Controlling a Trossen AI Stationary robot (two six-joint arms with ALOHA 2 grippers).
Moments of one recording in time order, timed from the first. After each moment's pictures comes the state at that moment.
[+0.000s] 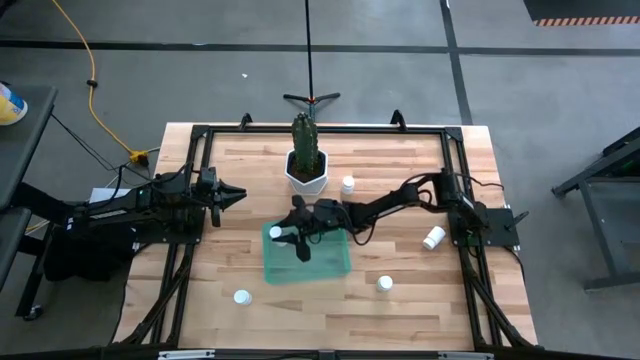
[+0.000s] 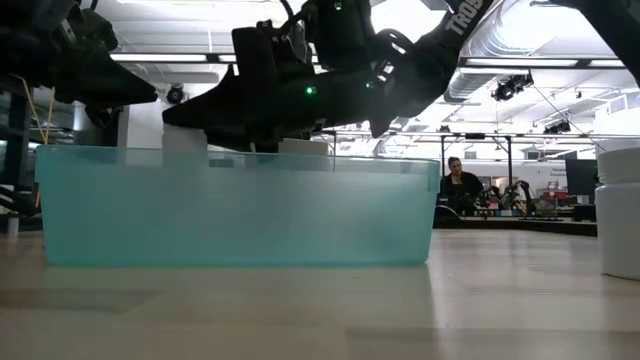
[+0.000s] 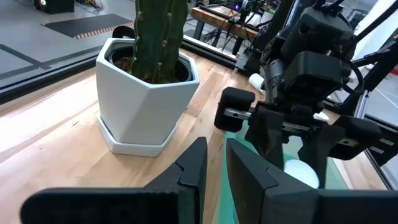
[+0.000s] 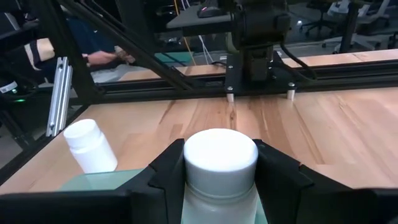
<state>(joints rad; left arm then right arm) 0.16 0.05 0.23 -0.39 -0.06 -0.31 0.05 2.20 1.27 0.78 -0.12 0.13</state>
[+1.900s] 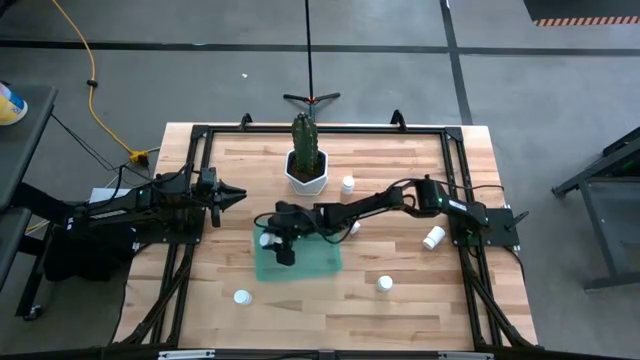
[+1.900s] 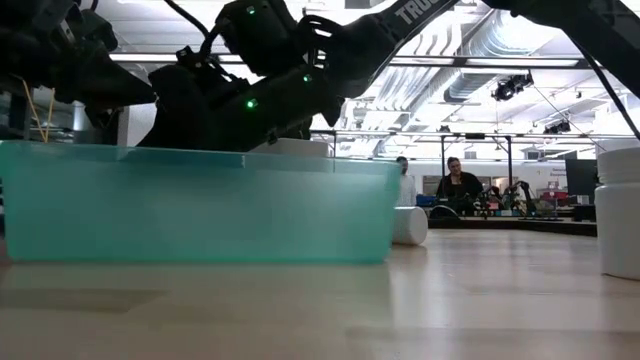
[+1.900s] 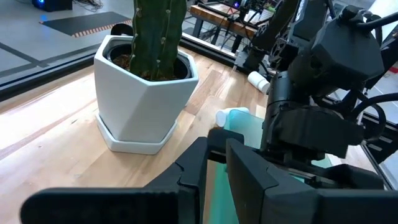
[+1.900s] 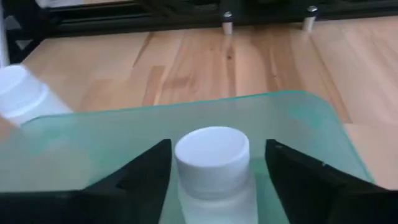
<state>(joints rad) 0.16 0.05 0.23 -0.40 -0.06 -0.31 0.06 2.37 1.69 0.20 -0.09 0.11</state>
